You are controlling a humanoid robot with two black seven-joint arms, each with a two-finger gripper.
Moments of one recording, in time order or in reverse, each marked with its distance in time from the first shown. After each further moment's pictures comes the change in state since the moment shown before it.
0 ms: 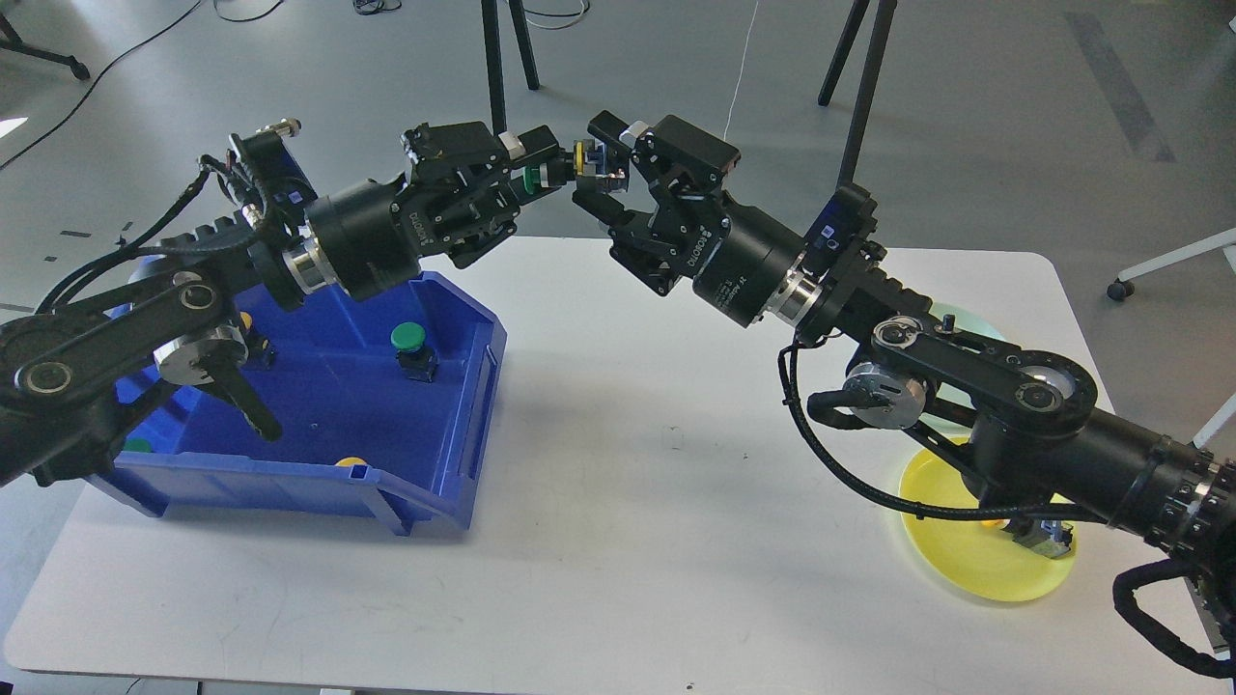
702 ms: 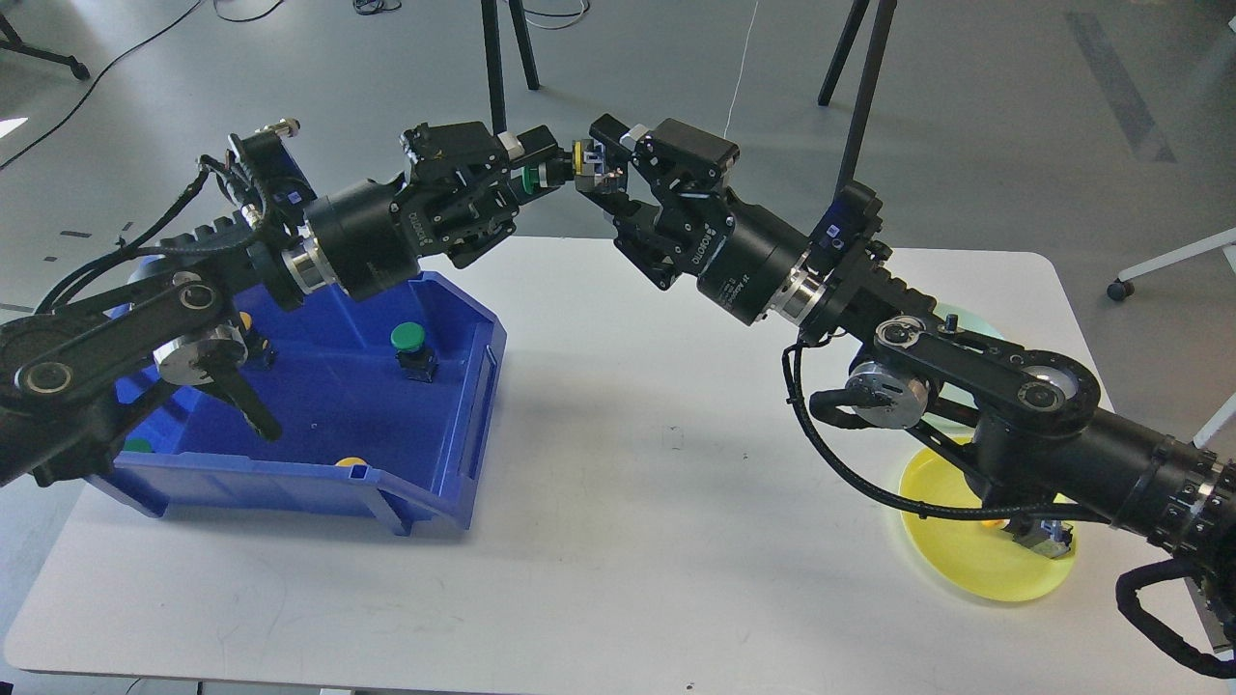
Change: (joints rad) left arm 0.002 0.000 0.000 0.002 0.000 0.000 0.000; right arm -0.001 -0.005 0.000 0.002 0.000 -0.011 0.000
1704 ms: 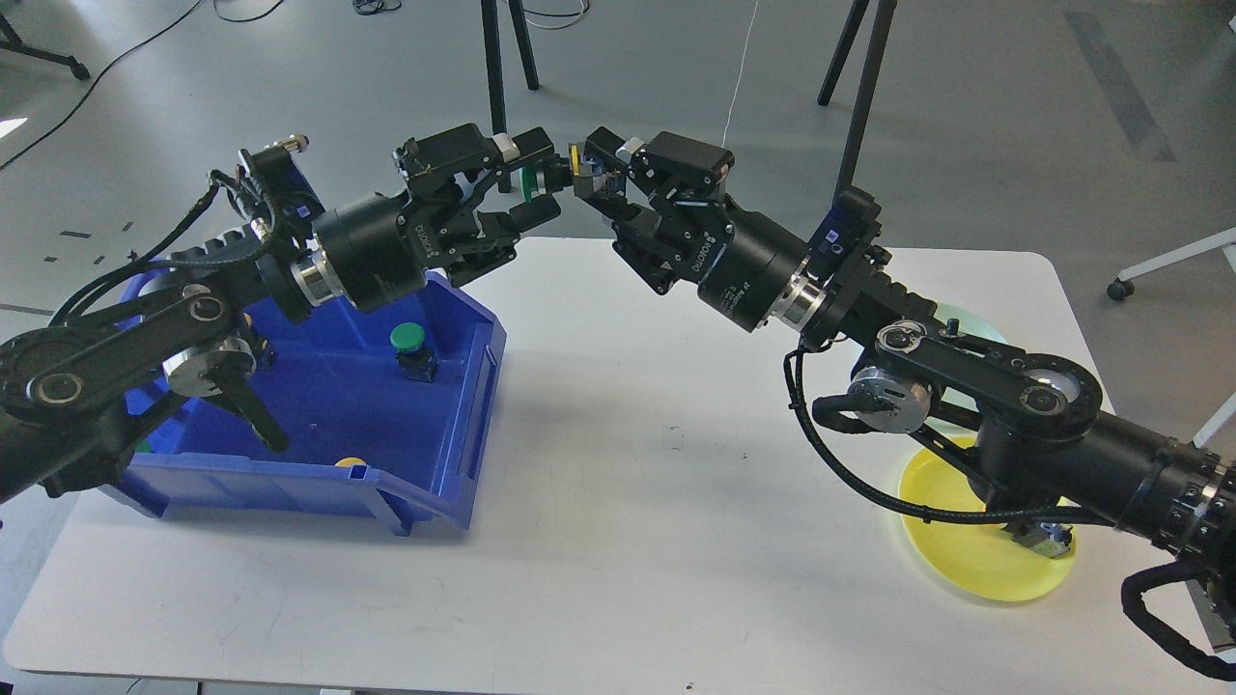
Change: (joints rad) left arm 0.027 -0.015 -0.009 -0.002 -0.002 0.000 0.001; right arm -0.004 -0.010 -0.013 0.006 0.001 0.004 0.001
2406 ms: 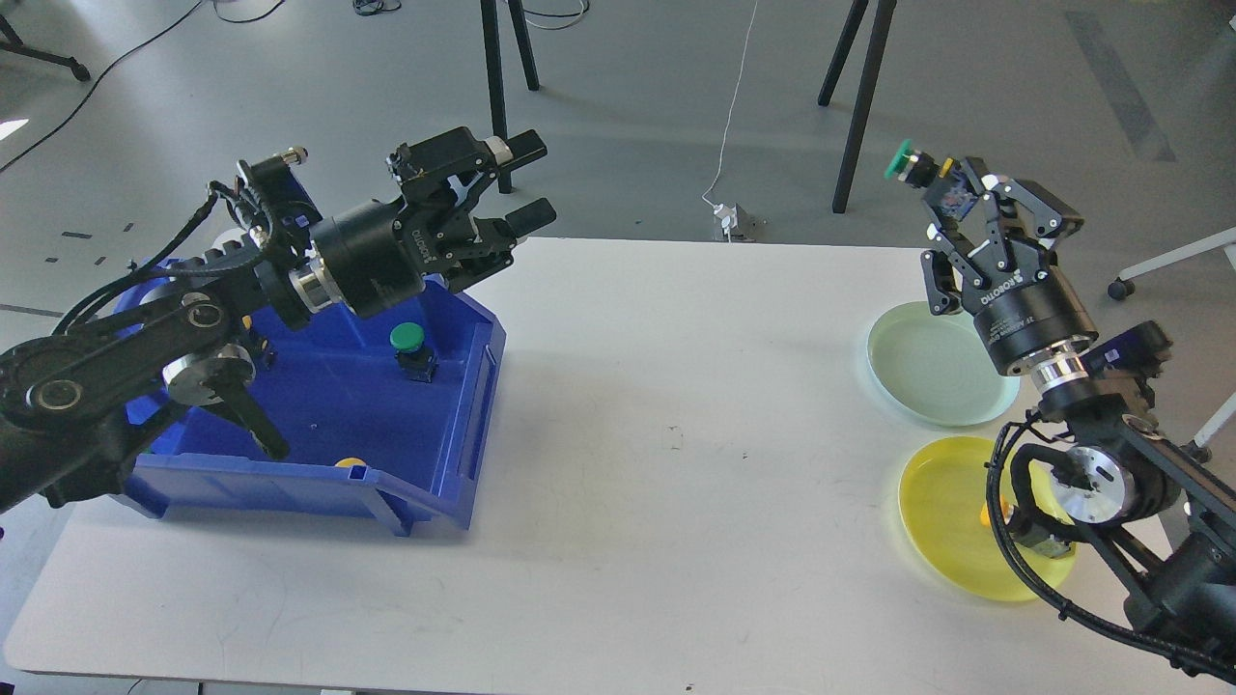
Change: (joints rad) left arm 0.017 -0.002 -0.005 0.002 -0.025 0.000 -0.001; right arm -0.606 -0.168 0.626 0.003 0.197 -0.078 -0.001
